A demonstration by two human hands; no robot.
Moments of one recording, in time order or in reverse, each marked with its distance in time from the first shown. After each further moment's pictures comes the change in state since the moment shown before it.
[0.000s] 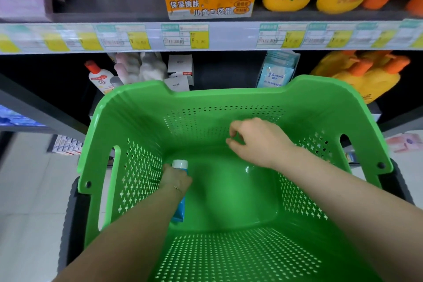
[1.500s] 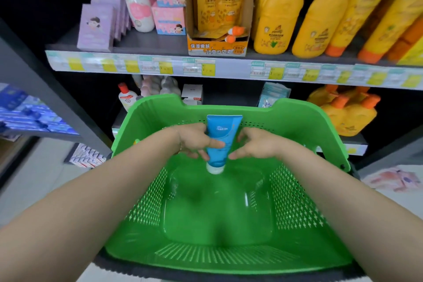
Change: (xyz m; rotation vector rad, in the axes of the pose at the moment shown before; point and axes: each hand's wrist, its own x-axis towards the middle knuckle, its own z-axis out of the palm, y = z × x) left_hand -0.179 0.081 -0.167 -0.354 -0.107 0.509; right_hand 0.002 0.018 -0.023 0.446 -0.265 0.188
